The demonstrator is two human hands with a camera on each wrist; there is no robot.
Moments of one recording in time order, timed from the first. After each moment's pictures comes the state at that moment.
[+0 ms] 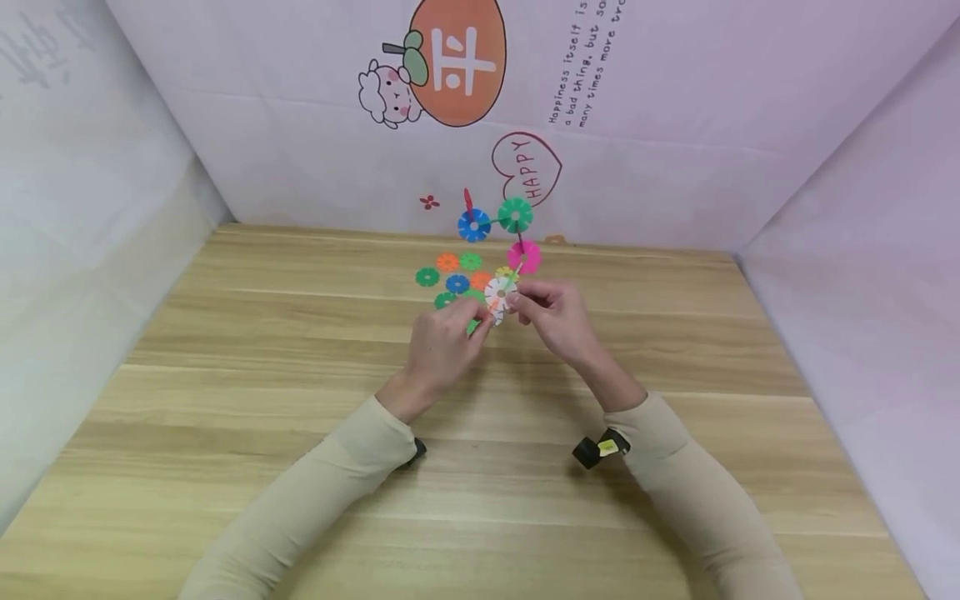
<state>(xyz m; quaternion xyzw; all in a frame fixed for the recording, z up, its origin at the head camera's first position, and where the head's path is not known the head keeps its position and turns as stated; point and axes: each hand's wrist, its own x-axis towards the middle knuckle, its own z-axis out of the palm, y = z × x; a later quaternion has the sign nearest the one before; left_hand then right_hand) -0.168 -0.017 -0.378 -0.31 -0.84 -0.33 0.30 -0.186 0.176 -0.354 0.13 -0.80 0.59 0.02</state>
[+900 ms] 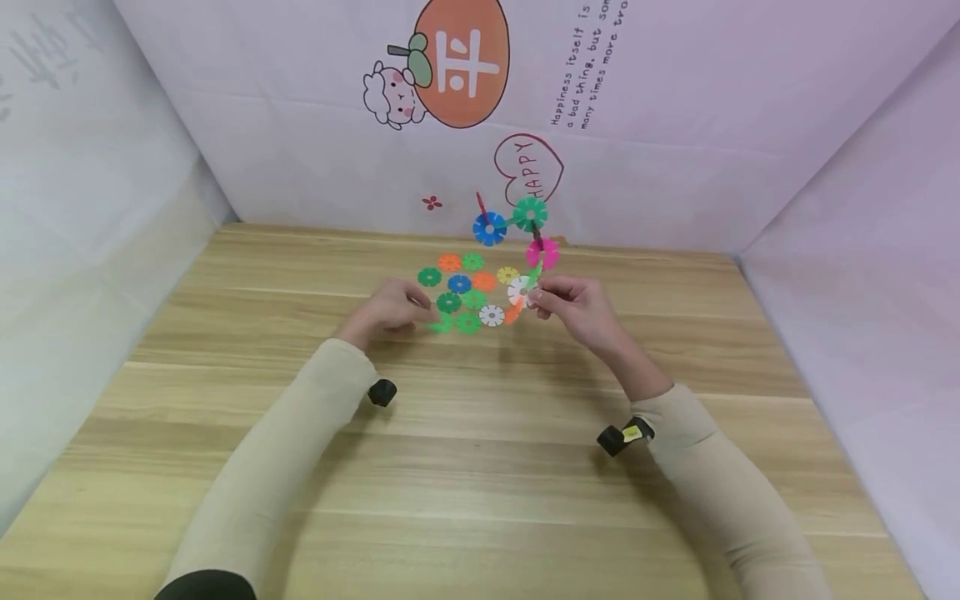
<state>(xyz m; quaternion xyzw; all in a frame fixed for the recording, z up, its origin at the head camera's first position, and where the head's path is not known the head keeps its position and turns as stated) -0.244 -0.100 -0.385 -0.02 -0.84 -0.48 -0.25 -0.199 0.212 -0.357 0.13 -0.79 0.60 -0.04</state>
